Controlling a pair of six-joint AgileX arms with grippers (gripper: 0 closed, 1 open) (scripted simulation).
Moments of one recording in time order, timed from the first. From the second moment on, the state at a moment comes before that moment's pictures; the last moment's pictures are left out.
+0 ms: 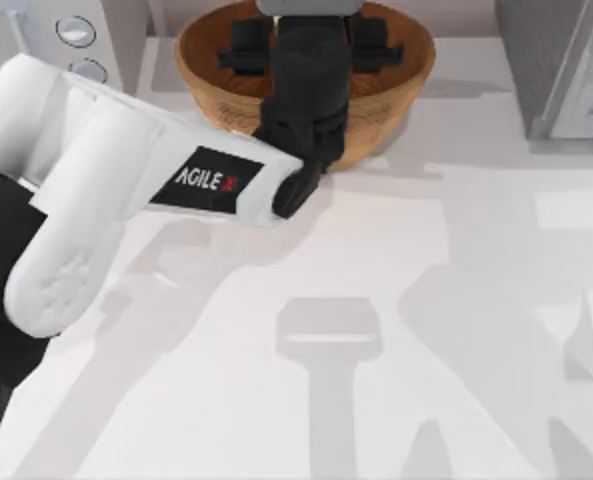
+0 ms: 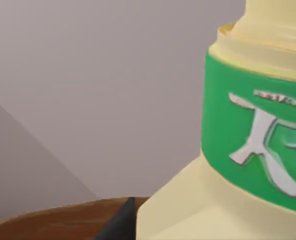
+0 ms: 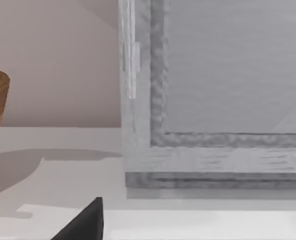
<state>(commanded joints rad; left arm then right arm) -0.62 2.41 1.54 0.87 -0.58 0.00 0.00 0.00 0.00 0.00 0.00 0.00</state>
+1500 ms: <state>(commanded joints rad) -0.63 2.17 1.80 0.39 -0.58 0.01 0.00 0.00 0.00 0.00 0.00 0.00</state>
